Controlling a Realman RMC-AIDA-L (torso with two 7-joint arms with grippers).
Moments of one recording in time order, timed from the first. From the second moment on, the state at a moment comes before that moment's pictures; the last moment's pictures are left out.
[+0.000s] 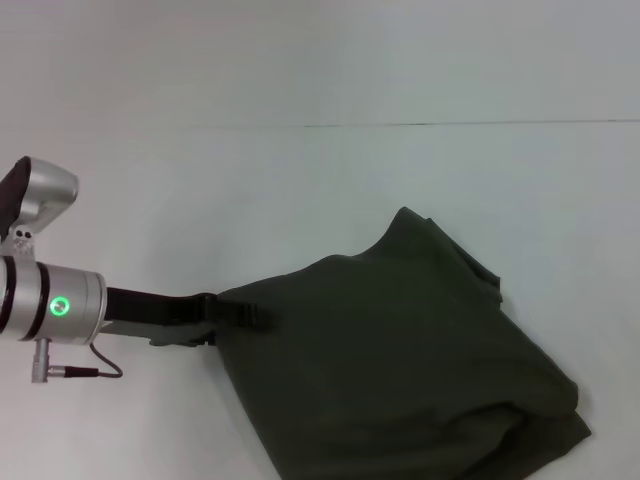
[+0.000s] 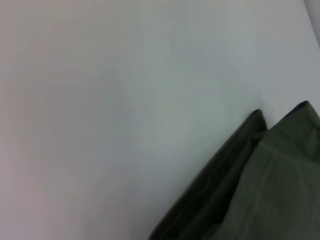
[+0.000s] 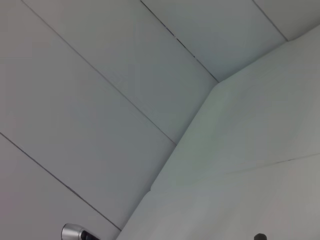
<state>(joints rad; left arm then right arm) -0.68 -2.10 0.61 0.61 2.44 1.37 -2.41 0.46 1.84 -0.28 -0.63 -2.03 -1.84 2.00</state>
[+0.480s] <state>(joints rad) -0.71 -2.09 0.63 0.58 2.44 1.35 -2.38 0.47 1.85 -0.29 -0.63 -2.03 -1.84 2.00</state>
